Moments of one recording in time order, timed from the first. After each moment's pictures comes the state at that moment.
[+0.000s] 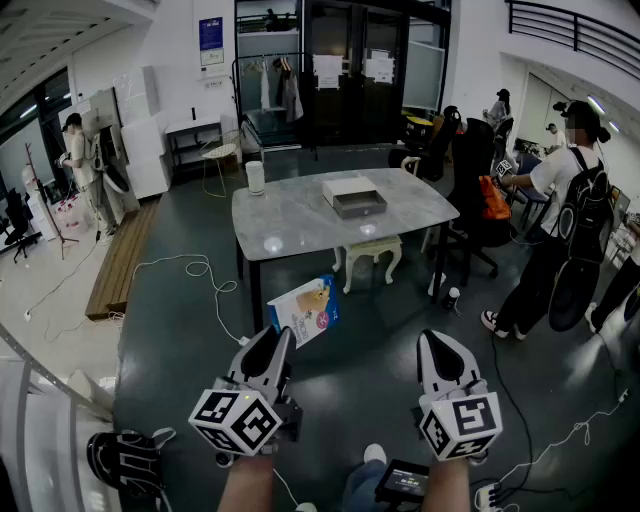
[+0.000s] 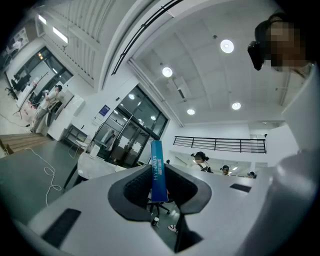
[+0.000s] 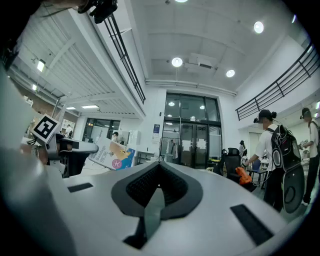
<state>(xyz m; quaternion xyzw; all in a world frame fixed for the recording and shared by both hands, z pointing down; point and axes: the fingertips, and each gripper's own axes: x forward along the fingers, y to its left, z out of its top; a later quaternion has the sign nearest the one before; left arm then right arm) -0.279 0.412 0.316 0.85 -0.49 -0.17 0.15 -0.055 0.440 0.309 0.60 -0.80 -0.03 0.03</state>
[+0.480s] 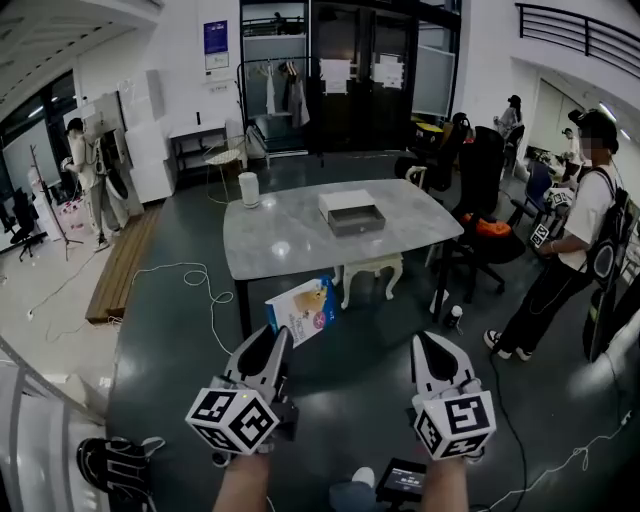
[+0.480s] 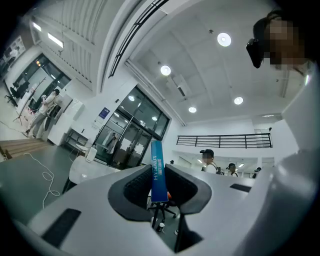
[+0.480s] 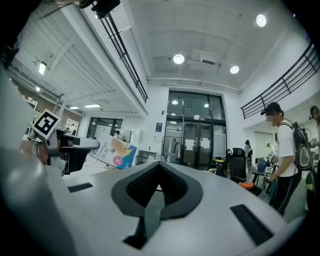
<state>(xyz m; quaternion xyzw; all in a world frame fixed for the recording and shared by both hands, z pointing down) -0.221 0.331 0.304 0.84 -0.51 -0.16 0.13 0.000 0.349 0.304 0.58 -0.81 -0.04 0.04</state>
